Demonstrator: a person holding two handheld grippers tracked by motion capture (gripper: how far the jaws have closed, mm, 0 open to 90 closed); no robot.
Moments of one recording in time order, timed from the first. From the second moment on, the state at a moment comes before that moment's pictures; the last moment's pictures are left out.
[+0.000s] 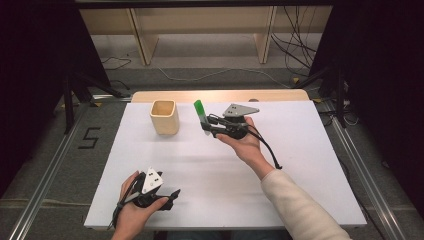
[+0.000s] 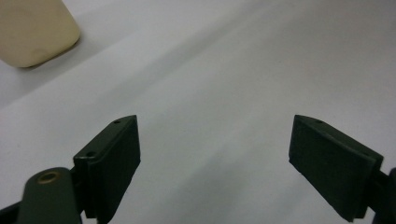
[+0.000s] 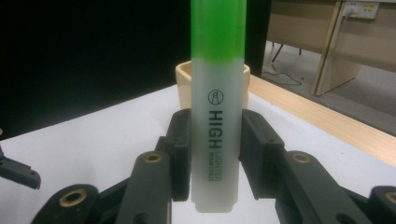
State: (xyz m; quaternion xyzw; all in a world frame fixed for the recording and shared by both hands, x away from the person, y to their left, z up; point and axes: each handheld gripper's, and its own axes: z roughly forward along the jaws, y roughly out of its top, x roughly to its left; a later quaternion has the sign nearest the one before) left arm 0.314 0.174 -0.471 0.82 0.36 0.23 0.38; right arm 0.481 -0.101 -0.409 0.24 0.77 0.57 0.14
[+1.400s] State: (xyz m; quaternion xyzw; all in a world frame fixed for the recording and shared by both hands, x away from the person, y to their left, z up) left arm 0.314 0.173 -0.472 0.82 0.36 0.22 0.38; right arm 0.502 -0.066 -0.411 0.25 0.75 0.59 0.14
